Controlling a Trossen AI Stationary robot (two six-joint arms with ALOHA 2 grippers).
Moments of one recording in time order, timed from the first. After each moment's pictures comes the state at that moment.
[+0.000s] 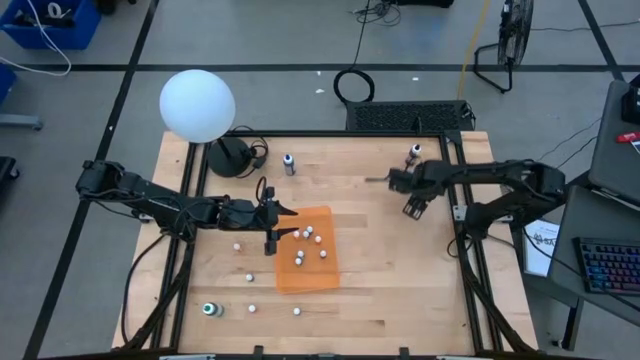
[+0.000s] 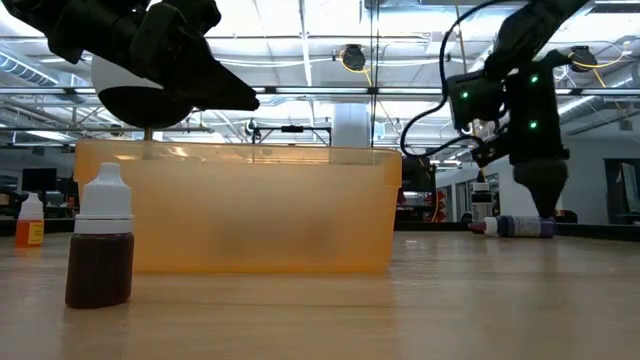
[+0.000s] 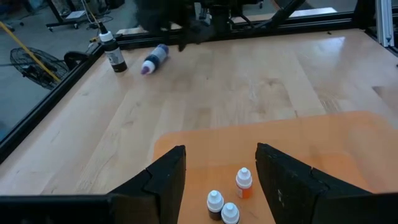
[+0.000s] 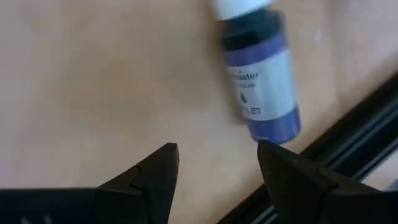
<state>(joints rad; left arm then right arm) -0.15 1.23 0.52 0.35 -0.23 0.02 -0.37 1.38 0.72 -1.06 0.34 0.28</state>
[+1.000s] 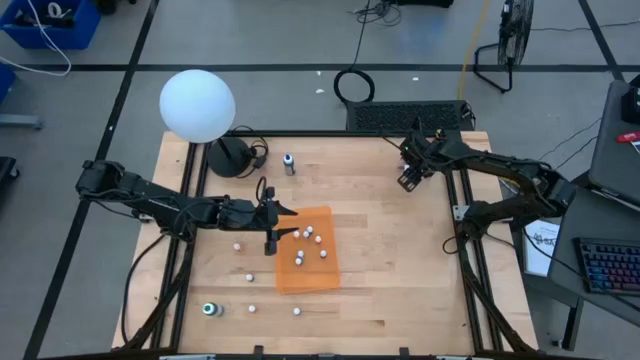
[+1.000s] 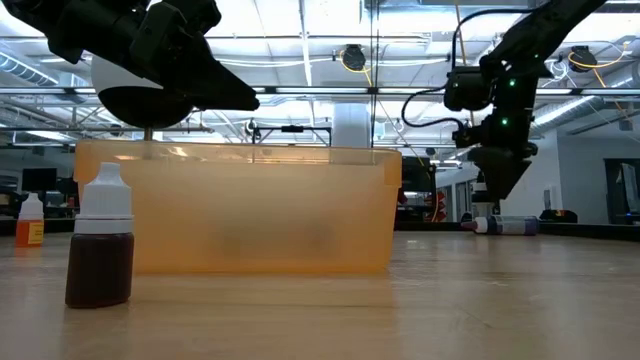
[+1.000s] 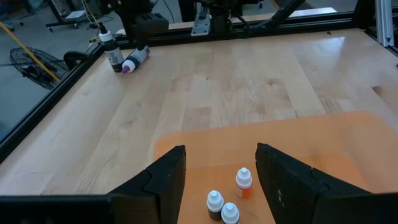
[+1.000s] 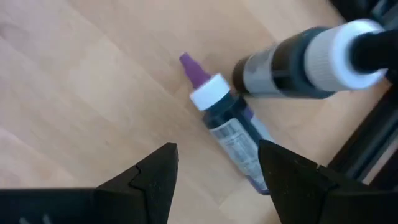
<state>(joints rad) -0.15 1.23 0.52 0.35 -0.23 0.02 -0.71 1.29 0.75 -0.74 0.23 0.08</state>
